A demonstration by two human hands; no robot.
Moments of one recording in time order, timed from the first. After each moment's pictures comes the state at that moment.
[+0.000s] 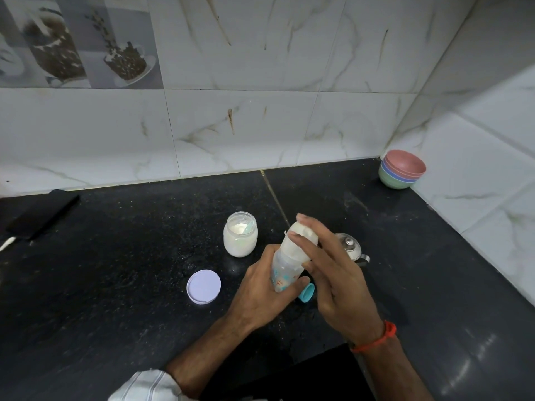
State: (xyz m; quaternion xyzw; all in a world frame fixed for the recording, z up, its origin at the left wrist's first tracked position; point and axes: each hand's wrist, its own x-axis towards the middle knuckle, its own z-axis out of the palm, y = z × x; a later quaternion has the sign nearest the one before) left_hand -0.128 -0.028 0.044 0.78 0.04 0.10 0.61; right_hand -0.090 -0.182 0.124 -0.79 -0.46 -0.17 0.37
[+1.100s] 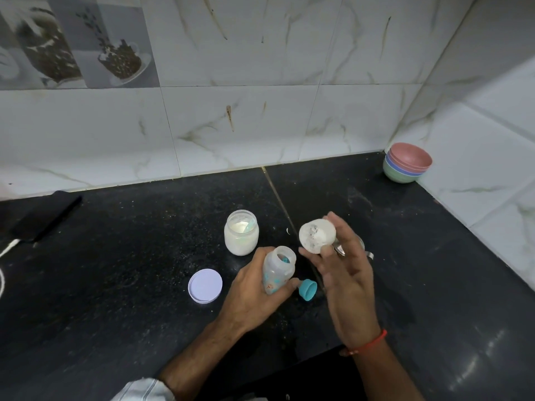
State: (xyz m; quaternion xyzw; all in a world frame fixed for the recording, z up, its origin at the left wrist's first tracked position) left_hand -0.134 -0.015 0.034 0.82 0.07 0.09 0.56; right_hand -0.091 -0.176 0.101 -0.58 -0.14 0.03 0.80
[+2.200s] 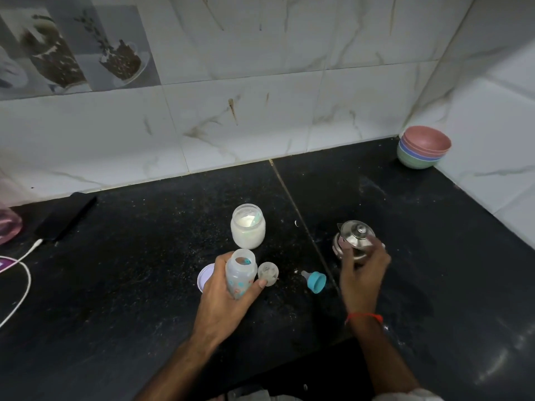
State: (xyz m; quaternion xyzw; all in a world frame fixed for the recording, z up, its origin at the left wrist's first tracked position) left_hand -0.172 0.011 0.018 0.81 0.17 0.16 0.53; right_hand -0.037 -0.210 -0.004 -0.81 0.06 -0.17 0.55
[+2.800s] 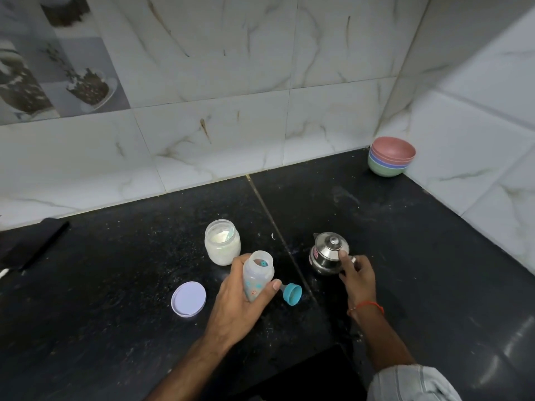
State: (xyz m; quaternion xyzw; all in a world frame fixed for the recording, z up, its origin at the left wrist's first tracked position) left_hand -0.130 -0.042 0.029 0.82 0.09 0.12 0.55; right_hand 0.023 -0.281 -0.049 -0.70 0.15 0.00 0.70
